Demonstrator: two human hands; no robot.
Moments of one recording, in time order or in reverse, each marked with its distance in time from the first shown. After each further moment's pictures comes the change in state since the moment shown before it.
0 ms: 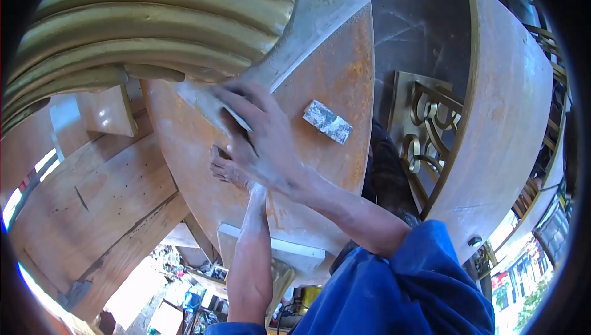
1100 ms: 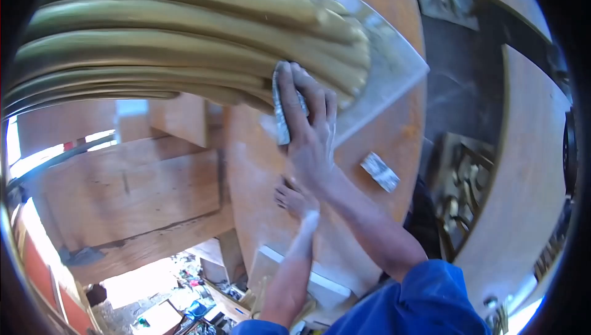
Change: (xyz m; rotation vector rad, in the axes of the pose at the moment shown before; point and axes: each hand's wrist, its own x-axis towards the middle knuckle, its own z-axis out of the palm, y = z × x) left_hand -0.002 -0.013 0.016 0.120 0.045 -0.088; right_hand 0.072 -0.036 0.027 -0.408 0.408 -0.514
